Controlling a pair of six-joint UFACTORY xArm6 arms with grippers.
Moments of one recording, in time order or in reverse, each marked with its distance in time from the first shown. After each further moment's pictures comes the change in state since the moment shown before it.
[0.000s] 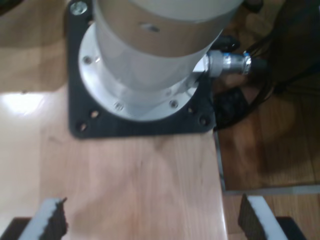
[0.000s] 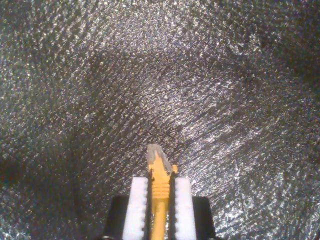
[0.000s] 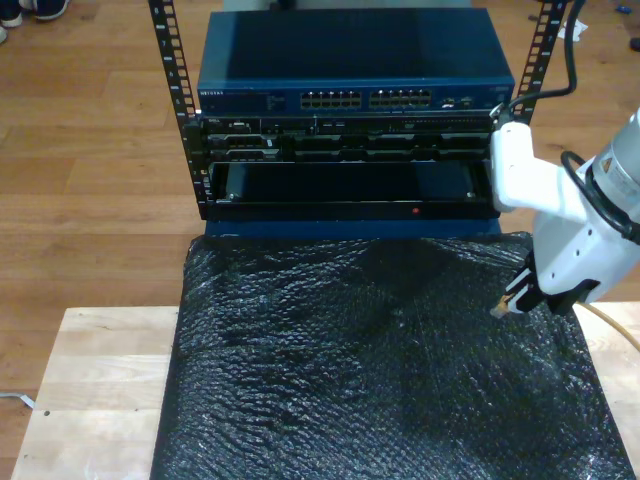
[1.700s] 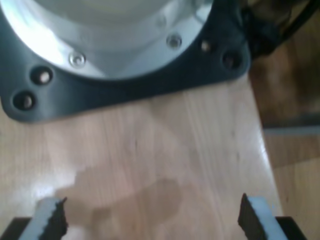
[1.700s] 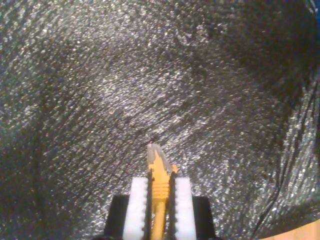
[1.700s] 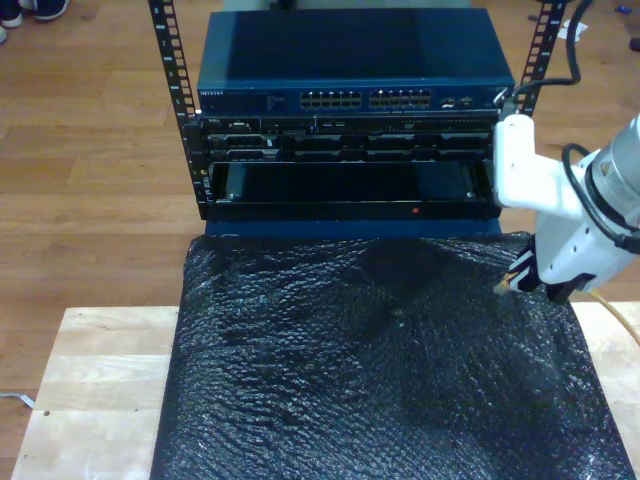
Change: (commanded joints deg) left arm 4.9 -1.2 18.5 1.8 -29.5 11.7; right arm 0.8 -1.1 2.8 -2.6 -10.0 0.1
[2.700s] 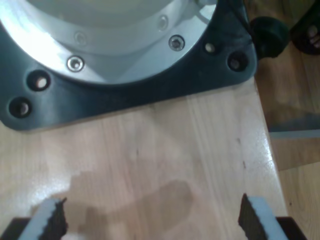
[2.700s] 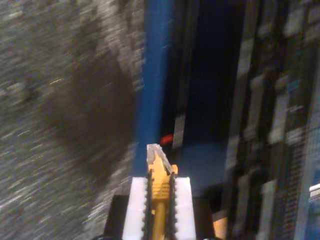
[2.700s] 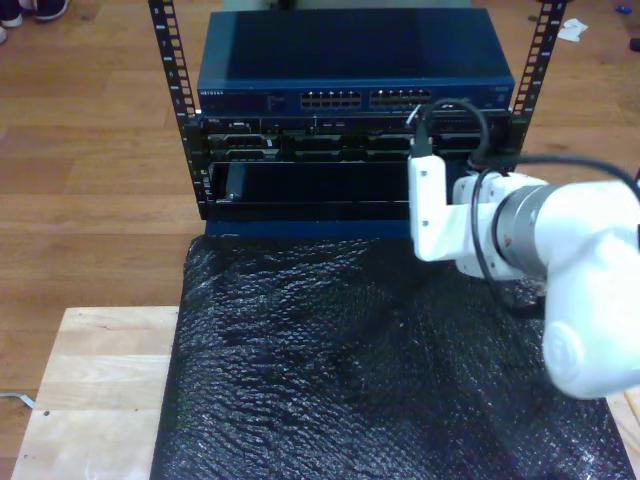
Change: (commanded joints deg) left arm 0.1 0.8 -0.1 -0.1 0.0 -0.1; right arm 12.9 8.4 15.8 -12.8 -62.6 -0.3
